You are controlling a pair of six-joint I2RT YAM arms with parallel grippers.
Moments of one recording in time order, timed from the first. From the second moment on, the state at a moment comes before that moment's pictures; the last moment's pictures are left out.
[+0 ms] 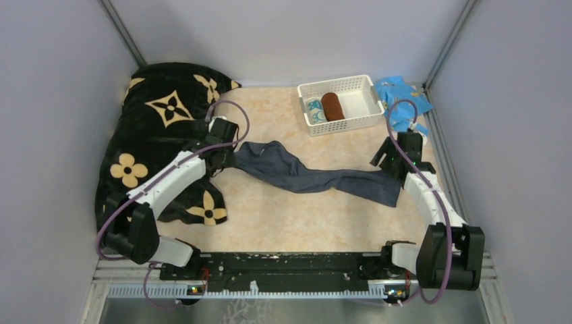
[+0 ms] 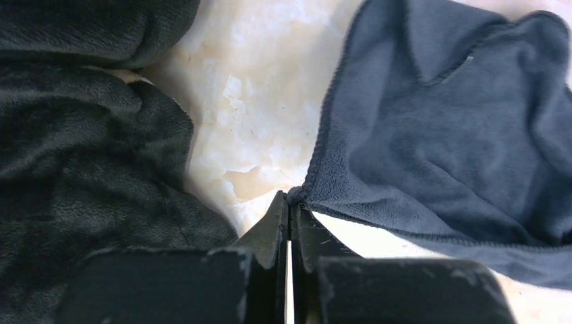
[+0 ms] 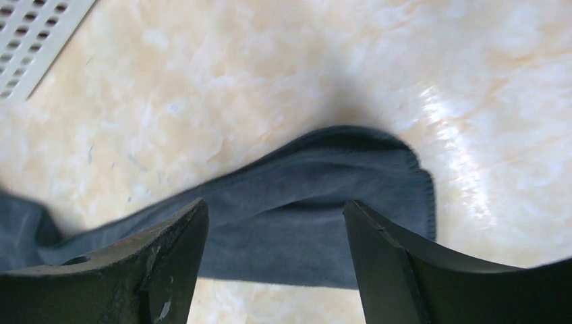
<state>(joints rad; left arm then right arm) -0.47 1.44 1.03 -0.58 -0.42 -0.52 -0.05 1.15 0.70 -0.36 0.01 0.49</state>
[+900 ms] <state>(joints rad) -0.29 1.38 1.05 -0.60 -0.16 -0.34 -0.11 1.48 0.86 -0.48 0.27 0.68</state>
